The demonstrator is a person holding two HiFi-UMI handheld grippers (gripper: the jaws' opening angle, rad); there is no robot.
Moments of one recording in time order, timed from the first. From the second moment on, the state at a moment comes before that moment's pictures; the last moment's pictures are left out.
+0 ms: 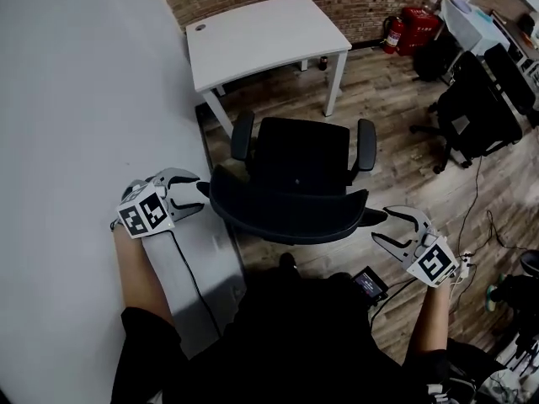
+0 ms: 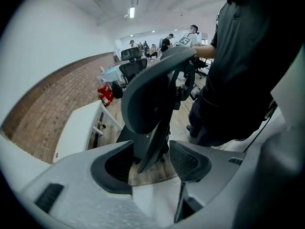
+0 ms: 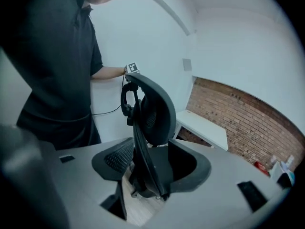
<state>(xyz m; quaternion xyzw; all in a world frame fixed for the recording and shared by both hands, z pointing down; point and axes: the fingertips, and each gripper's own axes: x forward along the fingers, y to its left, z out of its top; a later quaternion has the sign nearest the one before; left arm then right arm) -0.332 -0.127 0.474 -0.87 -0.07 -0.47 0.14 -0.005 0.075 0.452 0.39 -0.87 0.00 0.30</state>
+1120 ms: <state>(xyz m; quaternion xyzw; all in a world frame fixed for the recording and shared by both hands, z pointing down) -0.313 -0.135 0.562 -0.83 -0.17 -0.51 0.14 -0.012 0.057 0.529 0.27 -0.85 0.02 0.46</state>
